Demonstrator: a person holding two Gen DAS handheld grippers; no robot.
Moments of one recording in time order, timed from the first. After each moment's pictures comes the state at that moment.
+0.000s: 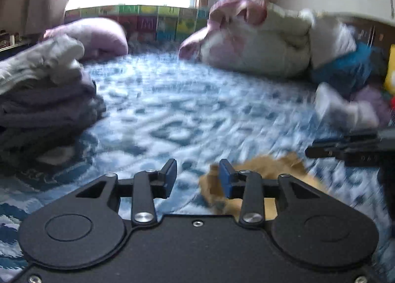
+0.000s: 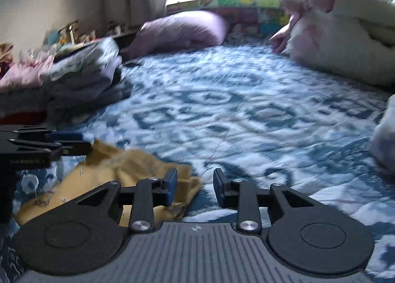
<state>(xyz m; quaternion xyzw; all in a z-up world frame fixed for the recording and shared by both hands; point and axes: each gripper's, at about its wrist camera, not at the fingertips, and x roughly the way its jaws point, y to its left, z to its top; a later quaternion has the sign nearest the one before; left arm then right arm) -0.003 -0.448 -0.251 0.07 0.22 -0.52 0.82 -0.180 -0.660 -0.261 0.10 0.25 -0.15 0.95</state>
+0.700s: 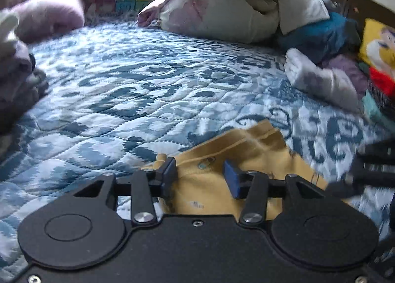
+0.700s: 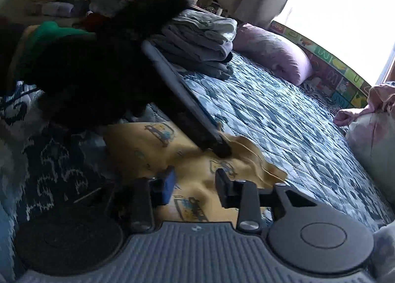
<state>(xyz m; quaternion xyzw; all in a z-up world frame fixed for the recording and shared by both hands) 0.010 -0.501 -0.280 0.10 0.30 -0.57 0.76 -0.180 -0.542 -0.275 -0.17 0.30 0.00 0.94</state>
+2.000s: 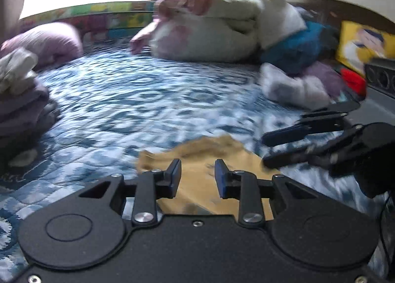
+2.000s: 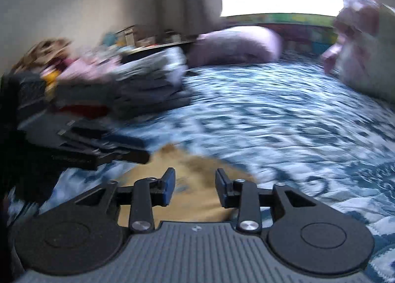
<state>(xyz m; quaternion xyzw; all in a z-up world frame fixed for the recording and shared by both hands) -0.057 -0.449 -0.252 0.14 0.22 -0.59 0.76 -0.217 -0.617 -0.251 0.06 0.24 0.01 0.97</state>
